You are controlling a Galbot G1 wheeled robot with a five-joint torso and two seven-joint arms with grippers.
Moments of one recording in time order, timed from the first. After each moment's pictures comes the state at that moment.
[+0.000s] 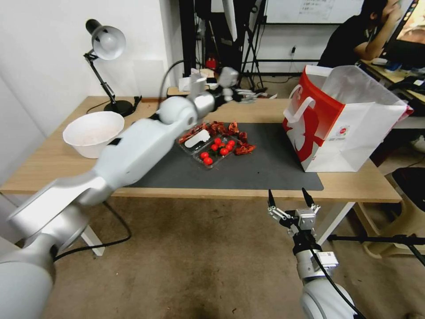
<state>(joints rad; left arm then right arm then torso) 0.11 -1.11 0.35 -1.35 -0.93 0.10 0.30 -1.57 1.21 0.37 2.01 0.15 0.21 0.25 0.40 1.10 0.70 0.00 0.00</state>
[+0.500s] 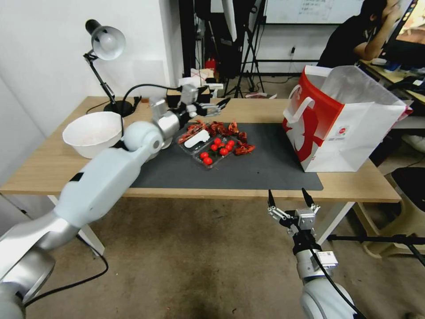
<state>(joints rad) 0.37 -0.98 0.13 -1.52 -0.86 0.08 0.26 -1.57 1.21 0.36 2.00 0.15 0.21 0.25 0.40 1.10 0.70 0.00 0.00</state>
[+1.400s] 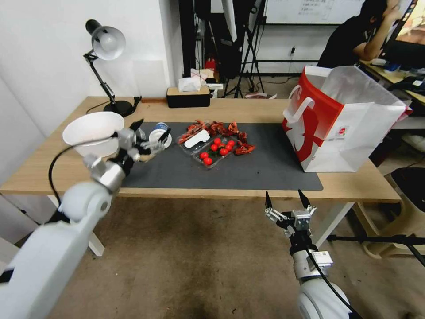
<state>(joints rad) 1.13 -0.95 -0.48 -1.89 -0.59 -0.02 0.20 -1.56 1.22 0.34 1.98 0.14 0.22 0.26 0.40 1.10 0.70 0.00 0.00</state>
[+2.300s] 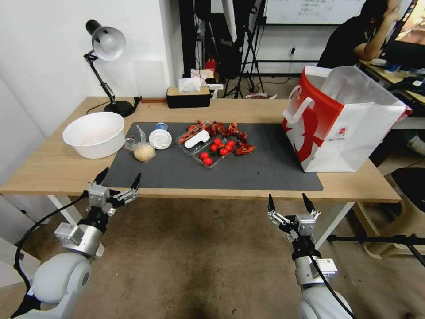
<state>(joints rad) 1.55 -1.12 -0.69 -1.99 -0.39 -0.13 0.10 -1.61 1.23 0.35 2.01 0.14 0.24 0.28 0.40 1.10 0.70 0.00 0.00</state>
